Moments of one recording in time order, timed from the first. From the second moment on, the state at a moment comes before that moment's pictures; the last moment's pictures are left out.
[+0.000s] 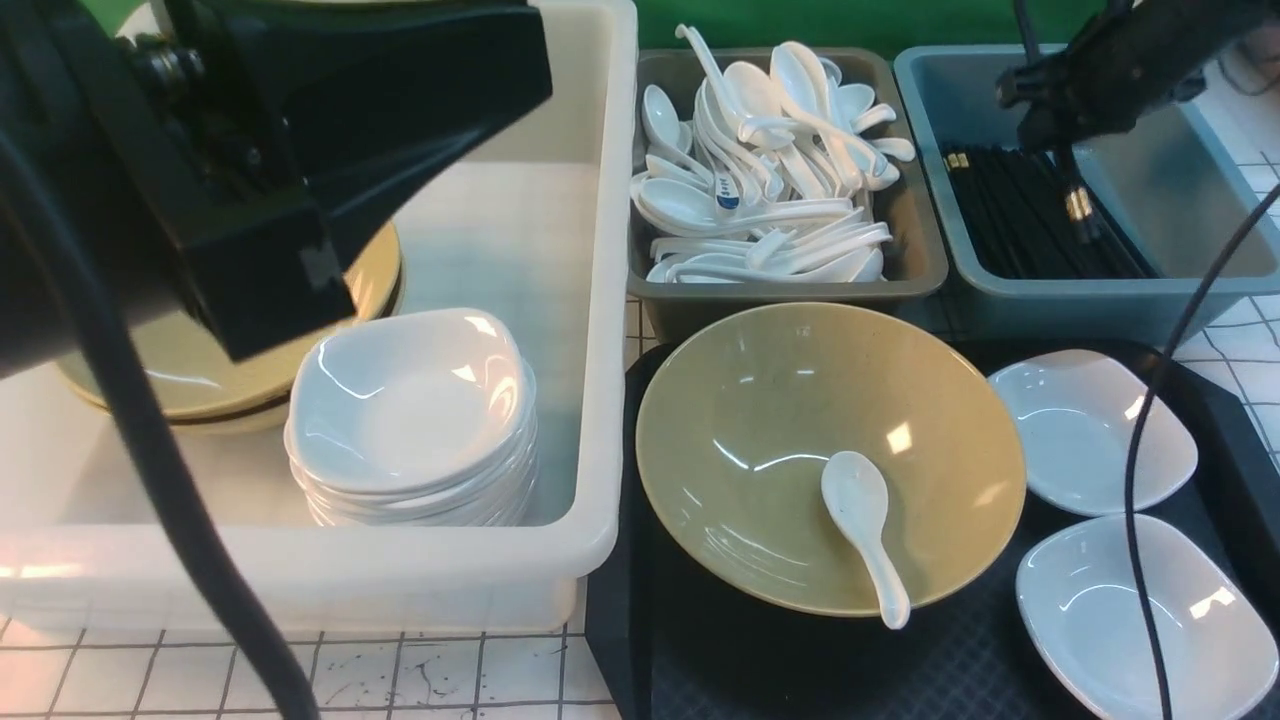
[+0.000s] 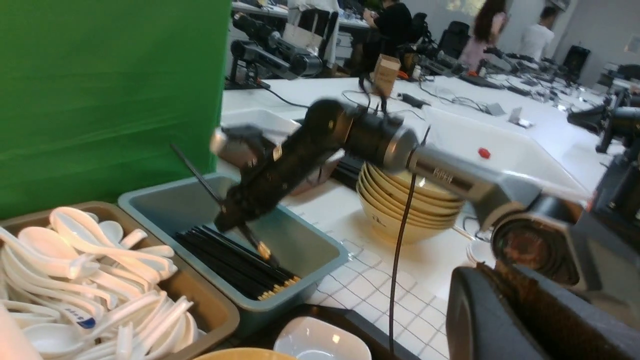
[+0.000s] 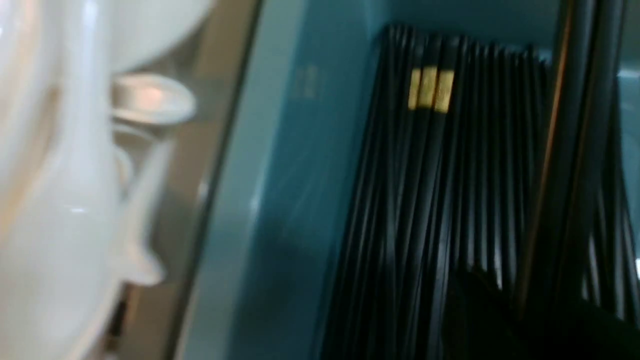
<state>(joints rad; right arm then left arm) -0.04 2.35 -2.27 0.18 0.88 -0.15 -0.61 0.82 -0.92 -1.02 0.34 0.86</state>
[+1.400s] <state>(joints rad) 0.37 1.30 -0.88 -0.01 1.02 0.01 -0.61 0.83 -0.85 -0.63 0.66 0.46</state>
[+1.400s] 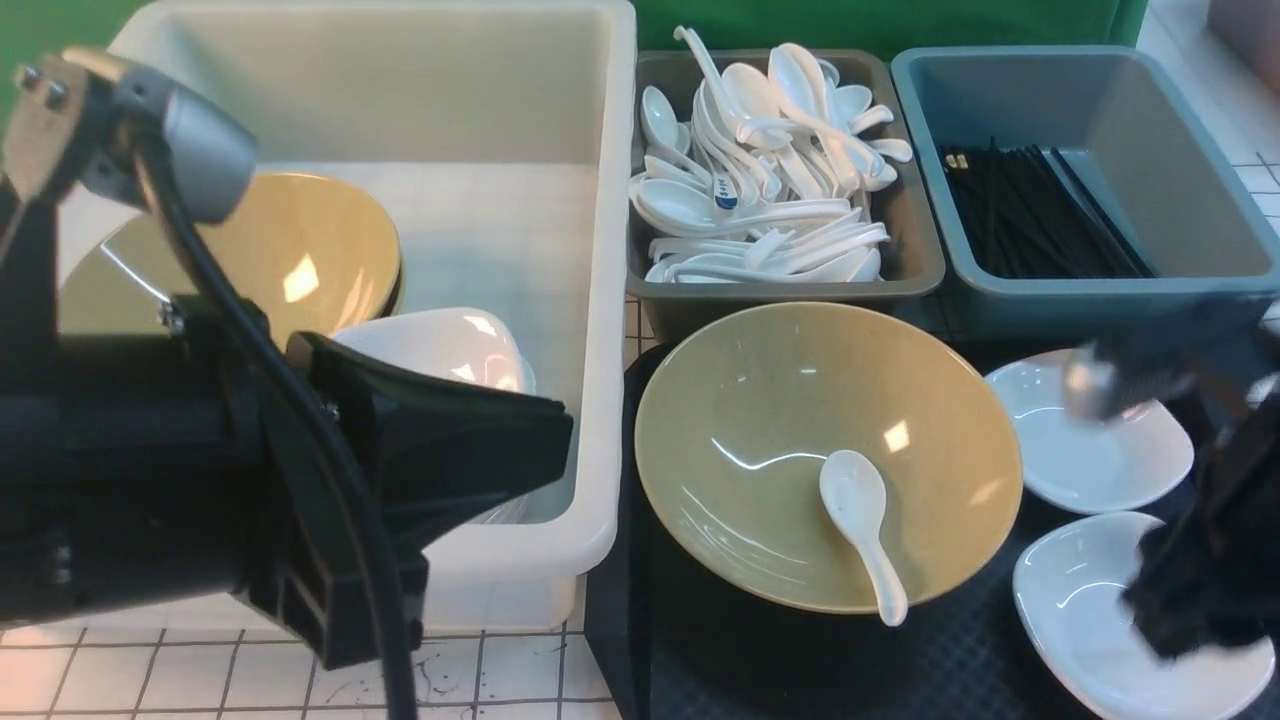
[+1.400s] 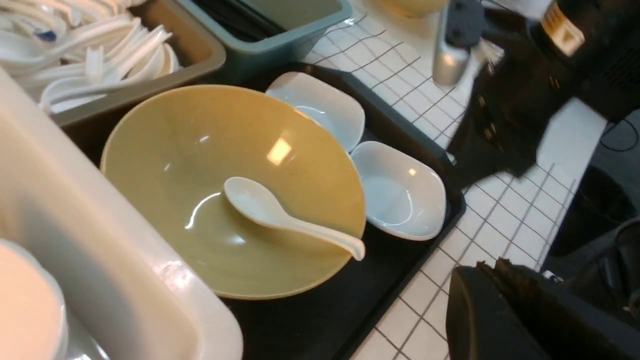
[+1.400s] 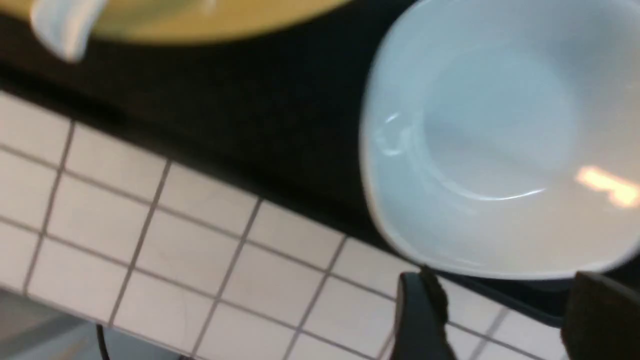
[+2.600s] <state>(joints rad) 0.56 1.57 -0.72 -0.40 0.64 0.24 -0.61 0.83 -0.82 -0.81 0.56 0.61</state>
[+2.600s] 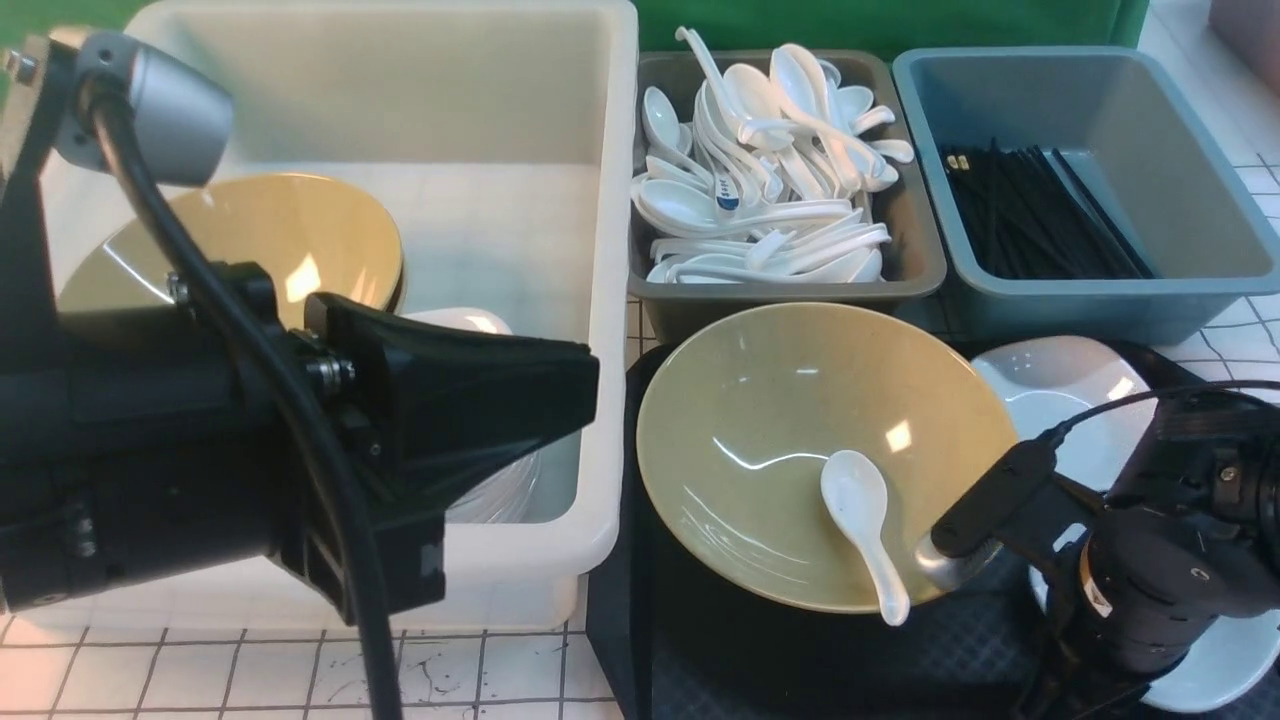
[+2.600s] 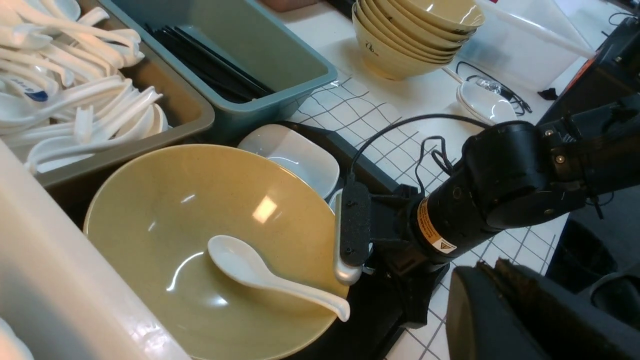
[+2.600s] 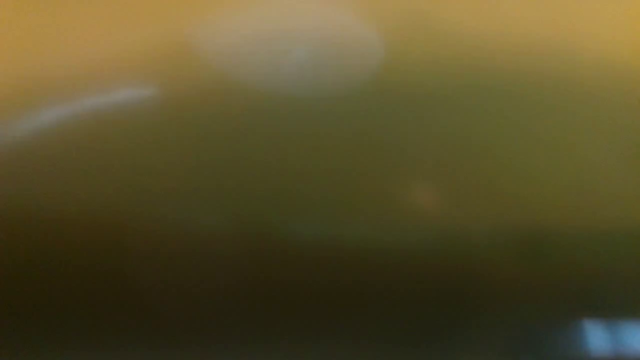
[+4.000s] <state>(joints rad) 1.02 1.98 -1.92 -0.11 0.84 -0.72 -0.61 0.37 -0.88 0.27 1.05 -0.60</state>
